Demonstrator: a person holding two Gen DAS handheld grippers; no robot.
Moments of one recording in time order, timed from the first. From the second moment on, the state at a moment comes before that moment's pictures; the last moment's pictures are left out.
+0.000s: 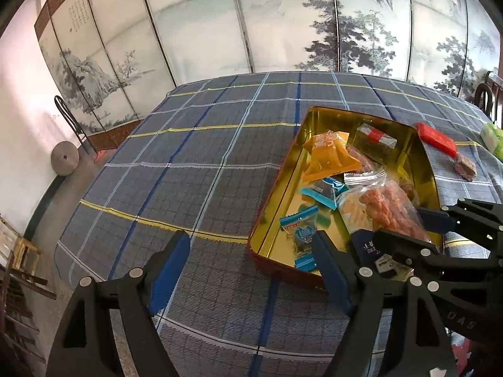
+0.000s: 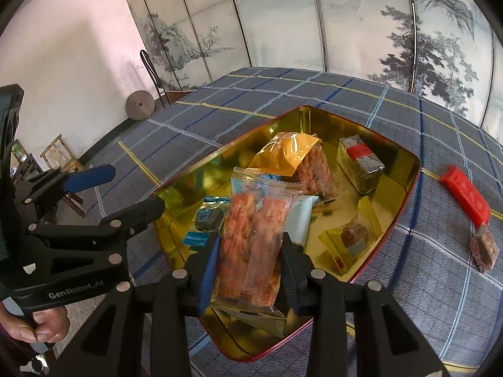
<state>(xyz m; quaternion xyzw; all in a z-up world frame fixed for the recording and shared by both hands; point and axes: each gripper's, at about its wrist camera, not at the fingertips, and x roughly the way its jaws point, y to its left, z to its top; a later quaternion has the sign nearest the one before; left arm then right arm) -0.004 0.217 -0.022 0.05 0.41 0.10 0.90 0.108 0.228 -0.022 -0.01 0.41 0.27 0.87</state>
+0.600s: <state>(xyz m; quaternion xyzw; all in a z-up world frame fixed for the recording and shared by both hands) -0.003 0.225 -0.025 0.04 0.42 0.10 0.90 0.111 0.233 -0.027 -0.02 0.42 0.27 0.87</state>
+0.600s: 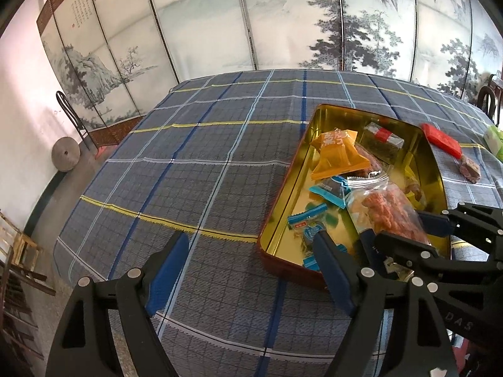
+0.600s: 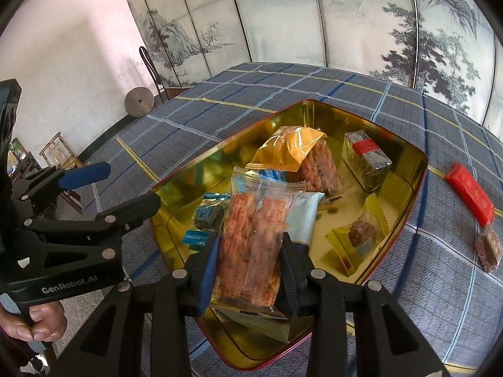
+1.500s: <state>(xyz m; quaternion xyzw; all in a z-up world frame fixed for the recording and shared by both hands) -0.004 0.233 -0.027 0.04 0.42 0.10 0.90 0.110 0.226 -0.017 0.01 0.39 0.27 0.88</state>
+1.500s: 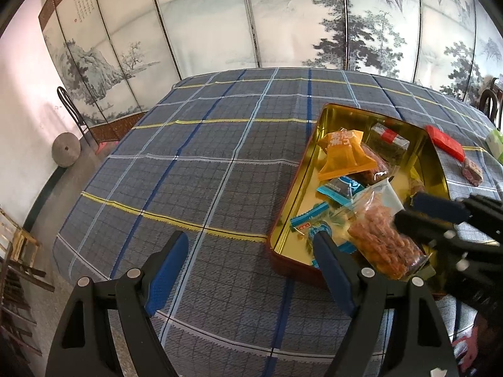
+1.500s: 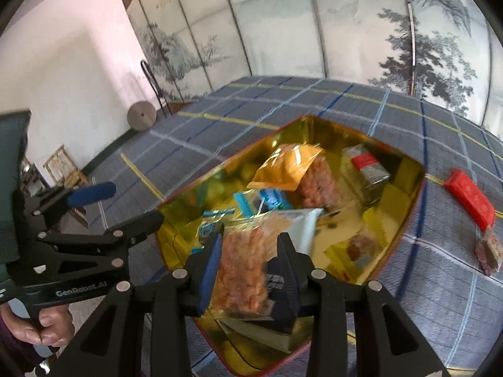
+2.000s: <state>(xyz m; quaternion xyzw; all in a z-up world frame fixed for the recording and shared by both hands) -0.002 0.199 -0.010 0.08 0.41 0.09 0.90 0.101 0.062 -0.028 0.05 0.38 0.08 0.92</state>
